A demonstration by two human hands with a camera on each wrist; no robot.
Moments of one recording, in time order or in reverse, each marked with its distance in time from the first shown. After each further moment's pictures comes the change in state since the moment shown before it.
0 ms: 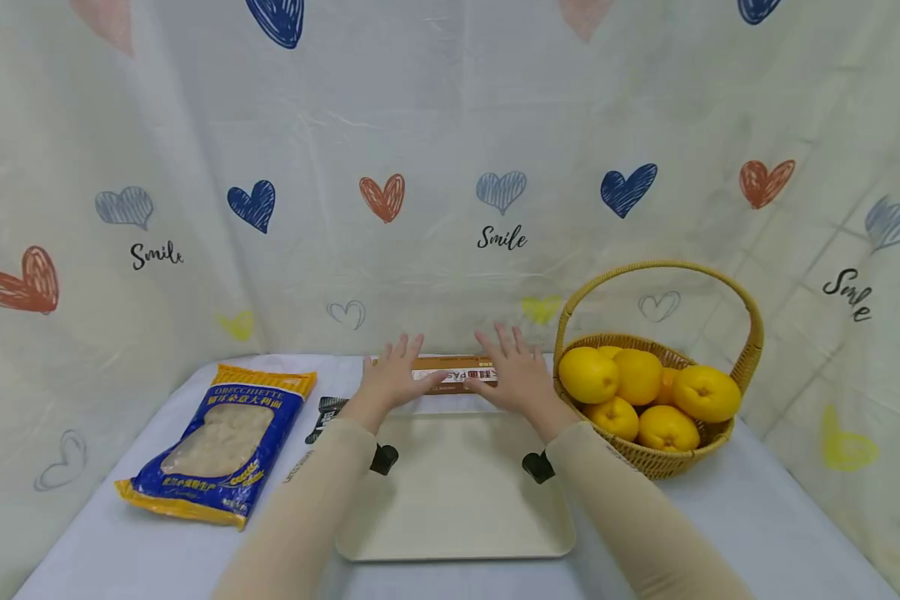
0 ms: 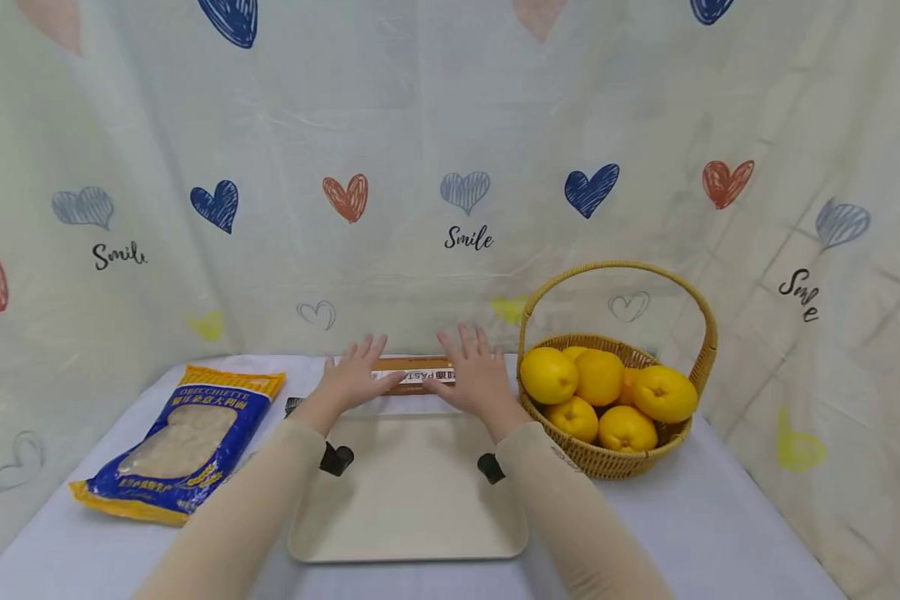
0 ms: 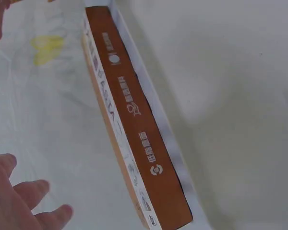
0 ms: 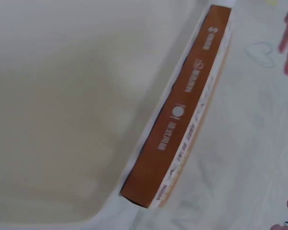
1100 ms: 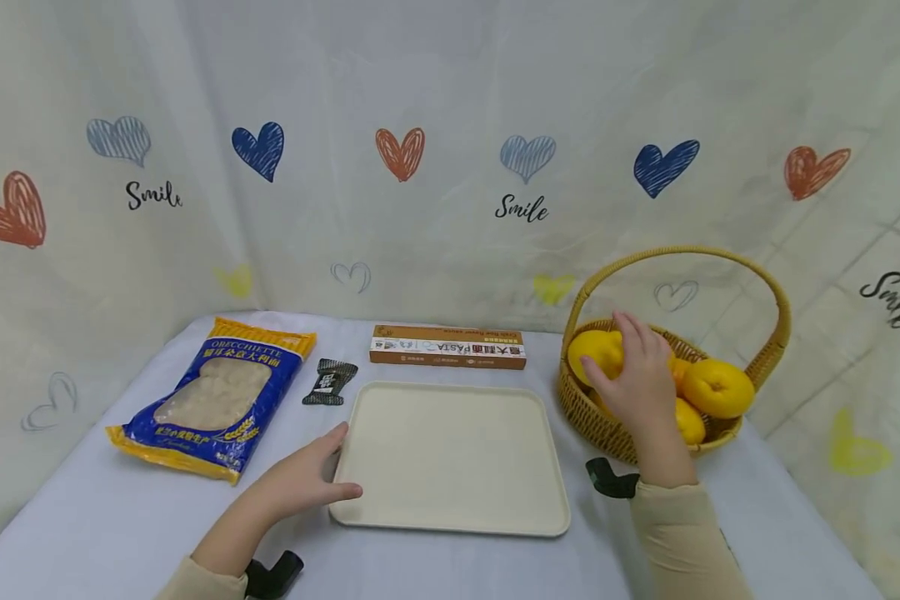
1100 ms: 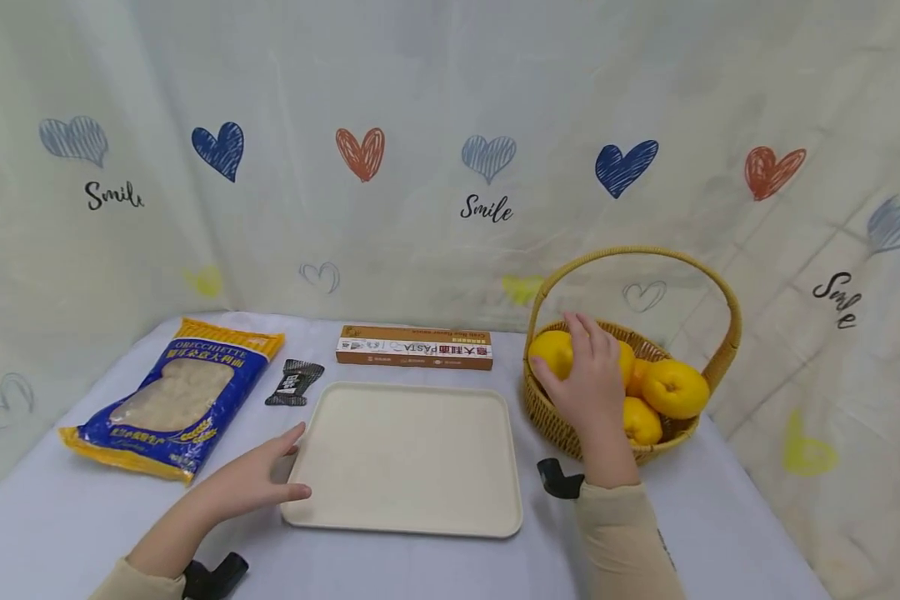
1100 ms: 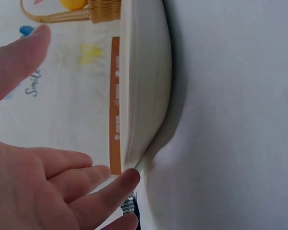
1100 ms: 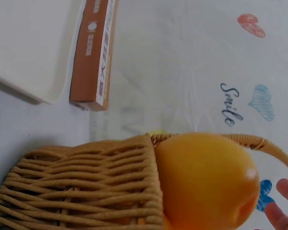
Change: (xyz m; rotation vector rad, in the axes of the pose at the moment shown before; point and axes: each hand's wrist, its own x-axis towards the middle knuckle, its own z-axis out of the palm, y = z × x) left_hand -0.164 -0.073 0.035 -0.368 -0.175 -0.049; right_hand -0.083 0.075 -0.045 0.235 0.561 0.039
